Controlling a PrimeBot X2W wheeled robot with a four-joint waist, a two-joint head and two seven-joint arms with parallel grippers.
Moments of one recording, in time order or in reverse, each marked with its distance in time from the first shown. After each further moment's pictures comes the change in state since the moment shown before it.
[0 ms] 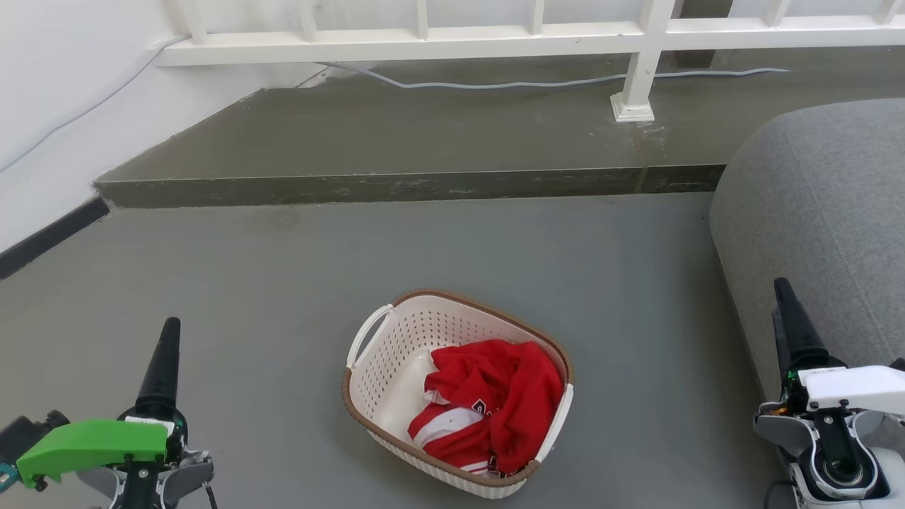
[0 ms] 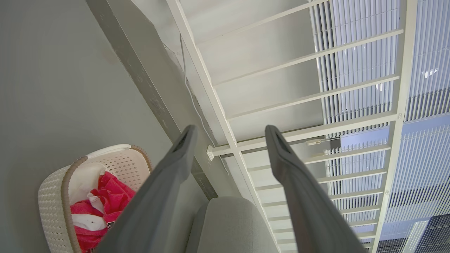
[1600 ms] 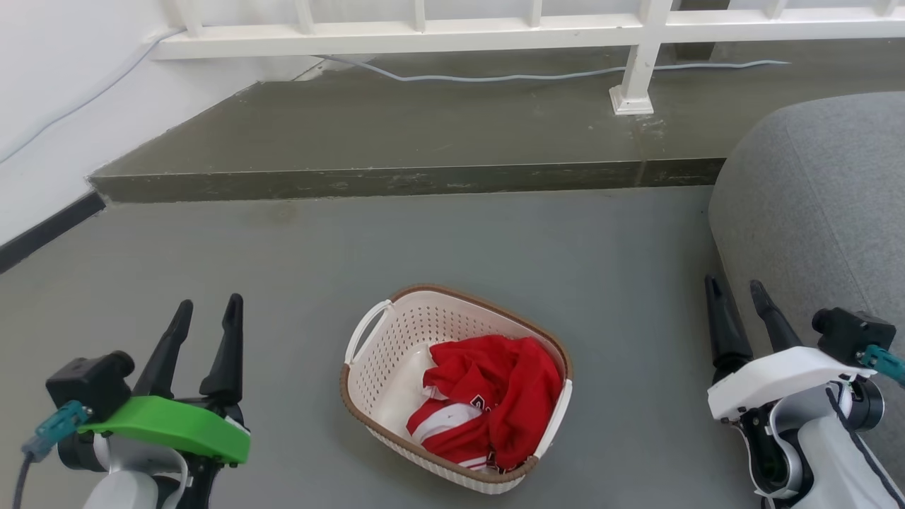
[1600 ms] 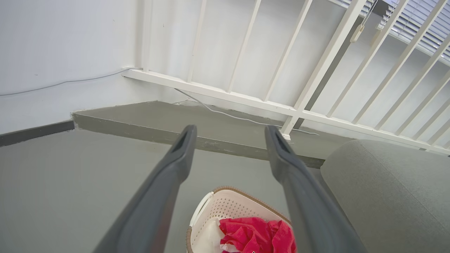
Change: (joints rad) left arm -0.027 0.128 -0.222 -0.087 0.761 0.031 -0.172; right arm -0.028 -0.087 0.237 -0.029 -0.798 -0.150 -0.159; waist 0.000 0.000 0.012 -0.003
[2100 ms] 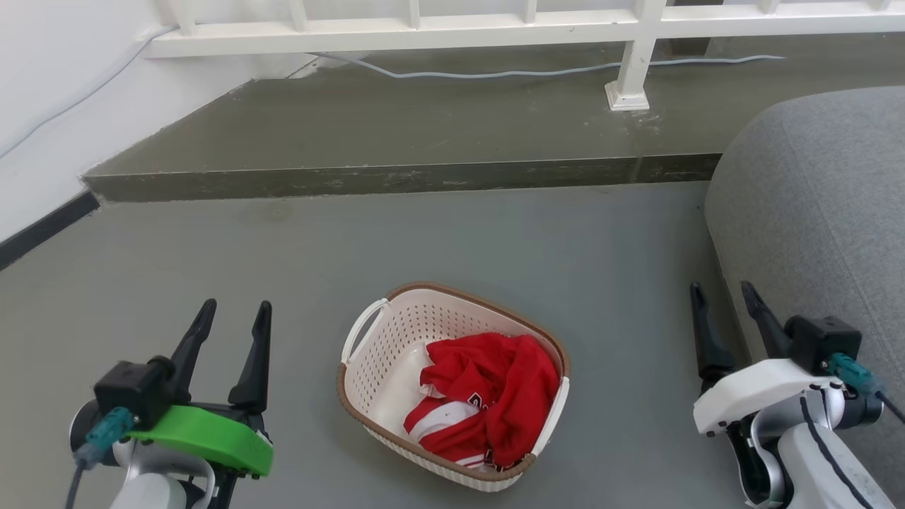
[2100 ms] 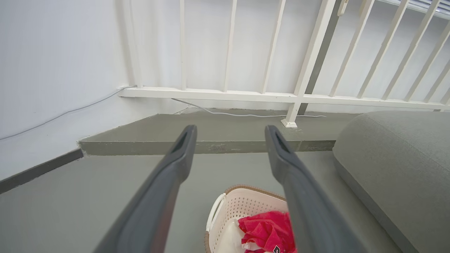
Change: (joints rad) left arm -0.003 0.002 -0.058 0.004 0.186 0.012 -0.056; right arm 0.000 -0.005 0.042 0.026 -0.191 -0.034 -0.051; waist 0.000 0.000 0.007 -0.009
